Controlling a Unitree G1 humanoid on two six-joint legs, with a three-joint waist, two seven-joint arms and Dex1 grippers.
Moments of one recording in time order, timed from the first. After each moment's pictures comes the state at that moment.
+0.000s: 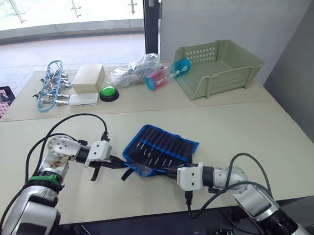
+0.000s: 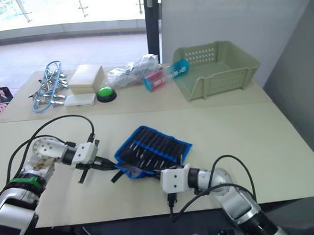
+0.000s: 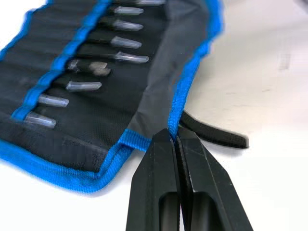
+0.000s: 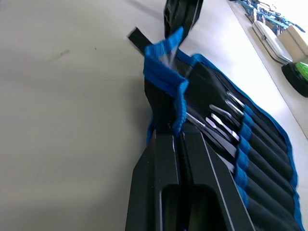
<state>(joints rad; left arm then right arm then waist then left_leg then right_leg) -0.67 0.82 -0.36 0.67 -0.37 -0.44 -1.61 -0.28 -0.53 0.40 -0.17 -0.18 -0.21 0.78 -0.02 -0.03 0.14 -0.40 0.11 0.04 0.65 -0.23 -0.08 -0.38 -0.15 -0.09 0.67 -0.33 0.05</state>
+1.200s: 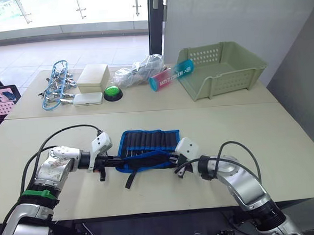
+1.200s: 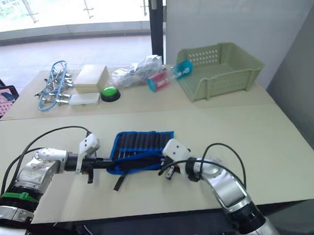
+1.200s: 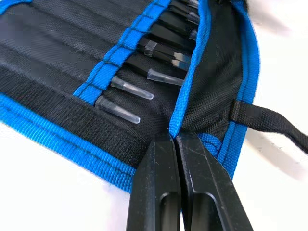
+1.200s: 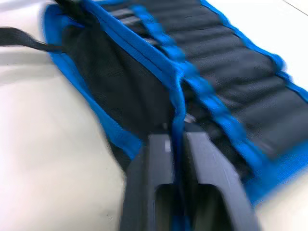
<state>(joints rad) -0.55 0.77 -0.19 0.39 -0.31 0.33 -1.27 -0.34 -0.41 0.26 -0.23 0.07 0.52 0.65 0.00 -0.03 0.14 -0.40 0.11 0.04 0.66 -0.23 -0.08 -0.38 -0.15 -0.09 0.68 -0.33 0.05</state>
